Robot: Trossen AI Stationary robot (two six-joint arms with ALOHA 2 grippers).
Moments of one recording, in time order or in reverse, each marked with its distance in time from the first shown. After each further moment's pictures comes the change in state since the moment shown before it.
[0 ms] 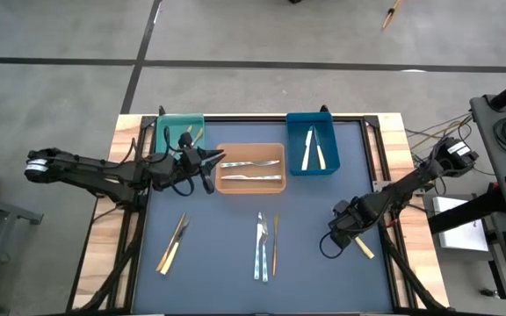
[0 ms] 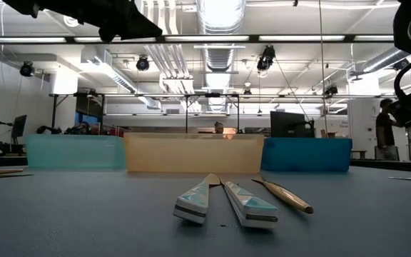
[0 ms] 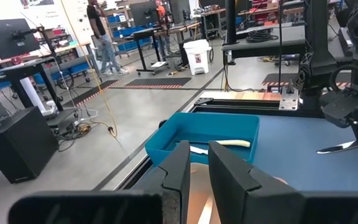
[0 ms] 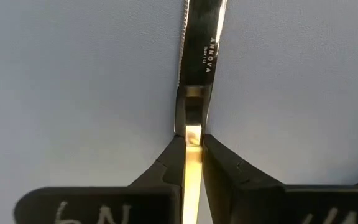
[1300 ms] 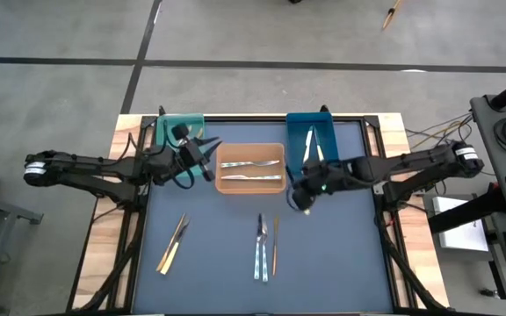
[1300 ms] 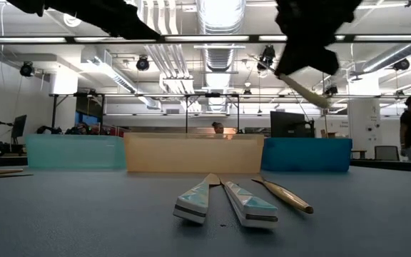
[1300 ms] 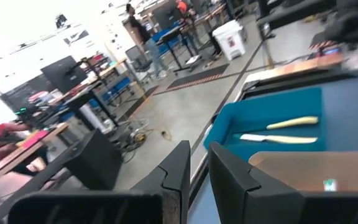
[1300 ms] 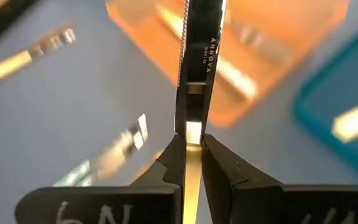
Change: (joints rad) left arm 0.079 -0.009 0.032 -0.024 -0.064 0.322; right arm -0.401 -0.091 0.410 0.219 0.376 -0.614
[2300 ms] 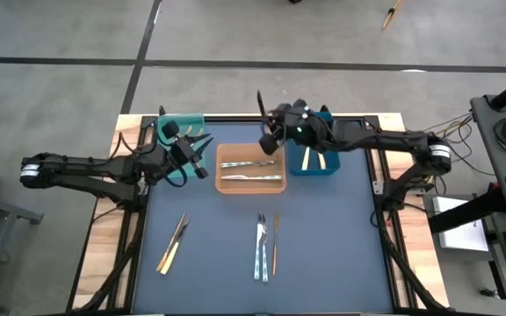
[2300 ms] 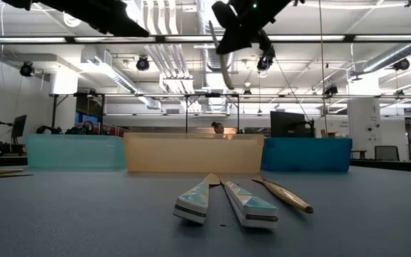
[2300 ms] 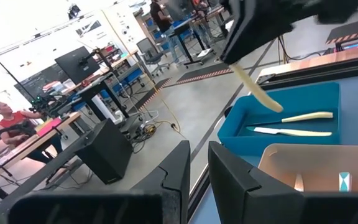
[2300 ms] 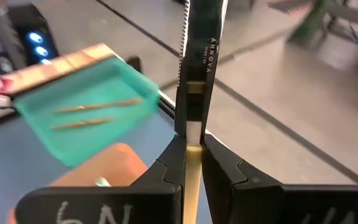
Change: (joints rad) left arm -0.004 -0.101 -0.001 -0.111 -0.056 -0.025; right arm -0.319 0.279 0.401 0.289 0.203 -0.589
